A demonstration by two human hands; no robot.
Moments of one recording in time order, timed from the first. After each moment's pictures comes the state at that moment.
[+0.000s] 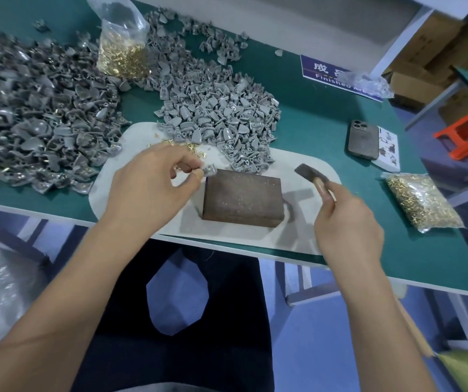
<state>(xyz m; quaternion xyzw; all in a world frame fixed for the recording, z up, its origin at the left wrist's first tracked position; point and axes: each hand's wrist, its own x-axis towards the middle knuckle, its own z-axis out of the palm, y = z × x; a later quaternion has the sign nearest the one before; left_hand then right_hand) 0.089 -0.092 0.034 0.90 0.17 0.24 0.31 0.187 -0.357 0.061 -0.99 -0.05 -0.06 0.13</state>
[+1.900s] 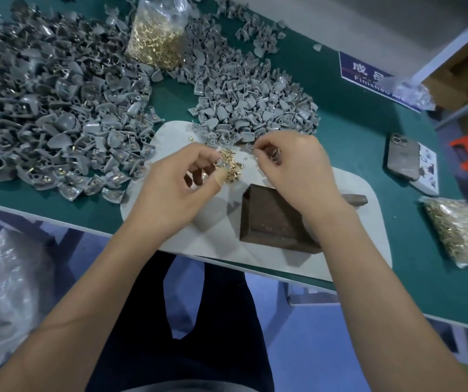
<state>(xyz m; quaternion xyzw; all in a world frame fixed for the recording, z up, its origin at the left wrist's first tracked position) 0.102 -0.048 -0.005 0.79 0.11 0.27 0.54 0.244 -0.200 0.070 -0.89 -0.43 -0.06 0.15</state>
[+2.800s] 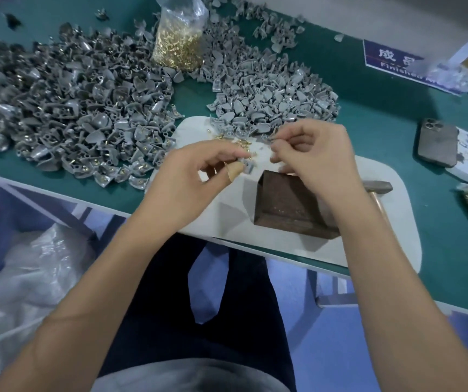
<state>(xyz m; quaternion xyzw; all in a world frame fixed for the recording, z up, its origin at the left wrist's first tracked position) 0.085 -0.058 0.025 0.80 0.06 0.26 0.53 0.235 -0.214 0.061 -0.82 -0.28 0.10 0.49</state>
